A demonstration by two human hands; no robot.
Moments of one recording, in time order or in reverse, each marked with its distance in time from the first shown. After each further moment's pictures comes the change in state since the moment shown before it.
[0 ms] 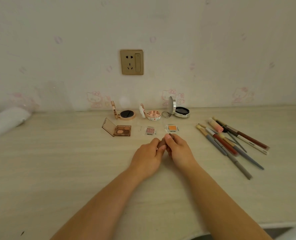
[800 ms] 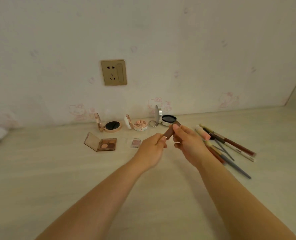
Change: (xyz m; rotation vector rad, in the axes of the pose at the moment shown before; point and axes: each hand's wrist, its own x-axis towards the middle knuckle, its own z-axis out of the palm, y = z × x) left_hand 0.055 0.042 0.004 -0.343 -0.097 -0.021; right_hand 0.040 -0.018 -0.066 0.286 0.015 0.045
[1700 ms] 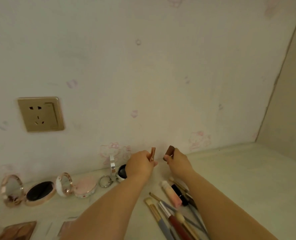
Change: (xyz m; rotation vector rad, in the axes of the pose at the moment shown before) left_hand 0.221 0.018 0.086 0.339 0.113 -0.090; right_hand 0.182 0.009 -0.131 -0.853 0.277 0.079
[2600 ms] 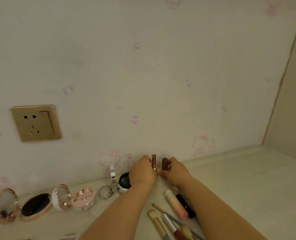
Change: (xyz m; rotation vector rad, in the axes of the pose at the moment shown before) left_hand 0.018 0.000 0.013 0.103 0.023 -0.014; right_hand 0.021 0.007 0.018 -0.089 -0.137 -0.013
